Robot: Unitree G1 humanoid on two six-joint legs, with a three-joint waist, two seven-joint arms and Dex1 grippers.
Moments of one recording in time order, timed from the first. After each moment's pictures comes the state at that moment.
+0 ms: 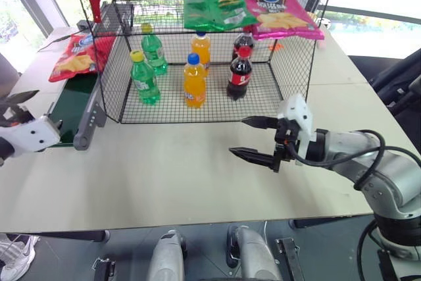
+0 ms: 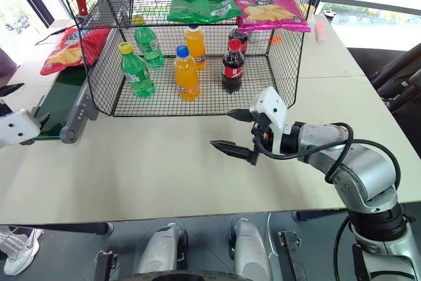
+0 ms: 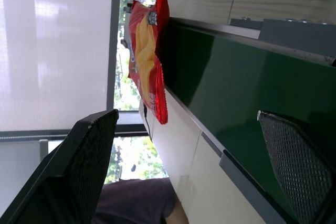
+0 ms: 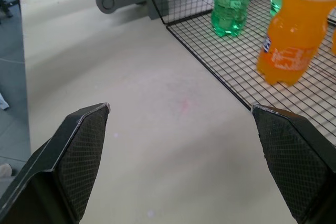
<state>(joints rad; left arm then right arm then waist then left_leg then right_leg) 0.02 1.09 0.40 0.22 0.28 -0.41 -0.43 -0.37 -0.72 -0.02 -0.54 0.73 0.83 0.73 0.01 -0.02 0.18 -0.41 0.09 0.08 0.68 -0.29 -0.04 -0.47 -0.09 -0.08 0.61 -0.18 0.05</state>
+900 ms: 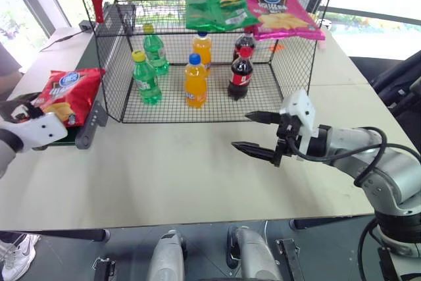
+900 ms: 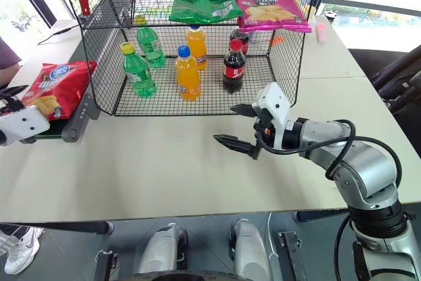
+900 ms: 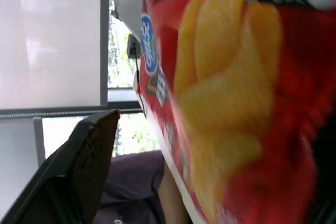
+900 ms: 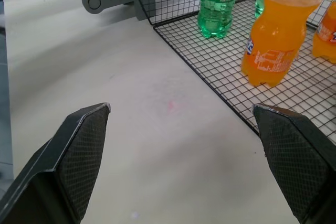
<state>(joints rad) -0.14 1.09 0.24 0.32 0.37 -0.31 -0.37 -0.39 -0.73 -0.02 -0.52 0.70 0.82 0.72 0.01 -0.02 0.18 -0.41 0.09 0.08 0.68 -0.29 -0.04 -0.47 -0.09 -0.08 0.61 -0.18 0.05</state>
